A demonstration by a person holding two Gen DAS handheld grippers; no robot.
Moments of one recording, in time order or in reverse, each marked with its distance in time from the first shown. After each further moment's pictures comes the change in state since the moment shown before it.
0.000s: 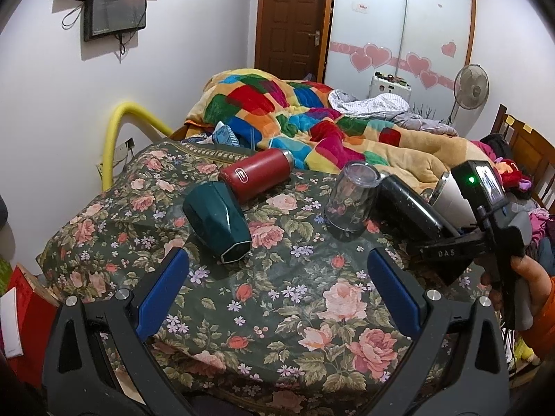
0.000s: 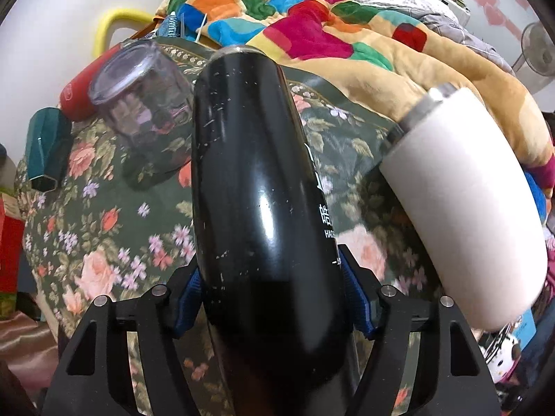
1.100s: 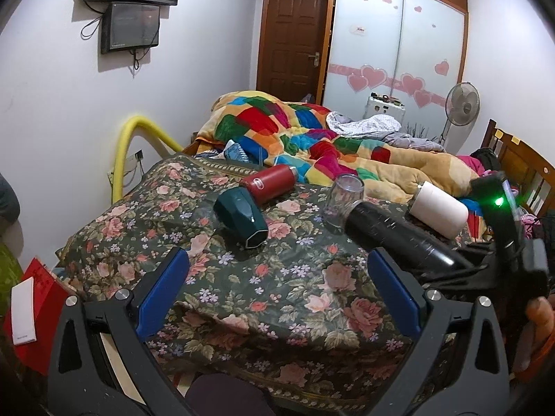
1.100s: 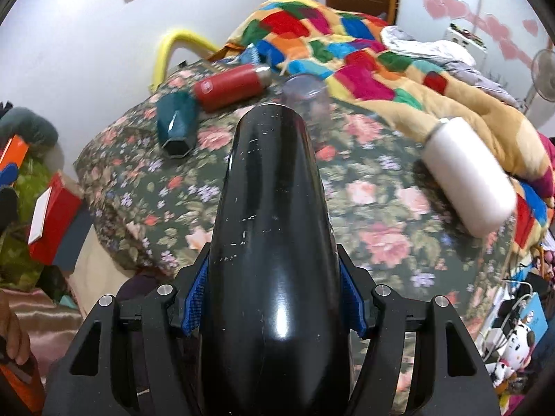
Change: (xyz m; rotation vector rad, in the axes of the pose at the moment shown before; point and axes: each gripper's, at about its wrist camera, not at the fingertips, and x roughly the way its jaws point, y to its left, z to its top) left arm -0.087 0.022 -0.027 -0.022 -0.079 -0.010; right arm -0.079 0.097 -0.081 -0.095 -0.170 0.111
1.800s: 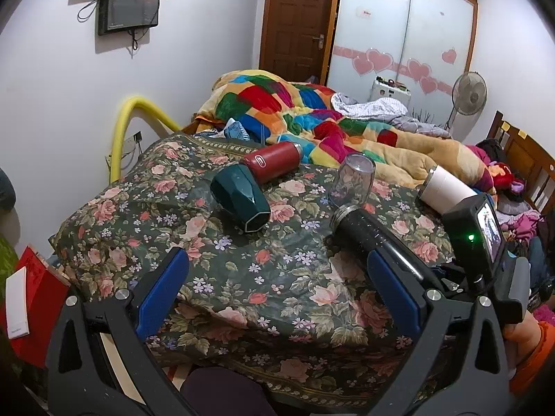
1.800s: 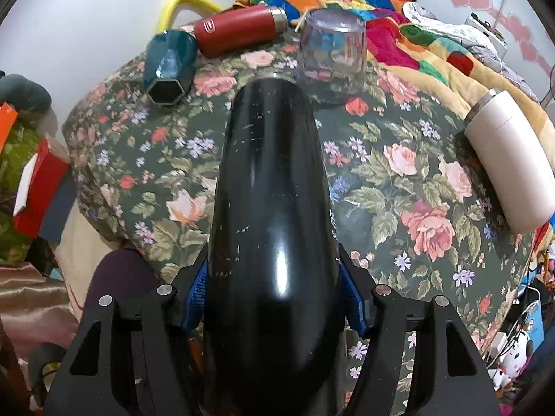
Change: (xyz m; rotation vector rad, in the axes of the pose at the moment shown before) left arm 0.037 0.000 -0.008 -0.009 0.086 -0.001; right arm 0.058 0.006 -0.014 -0.048 0.130 -0.009
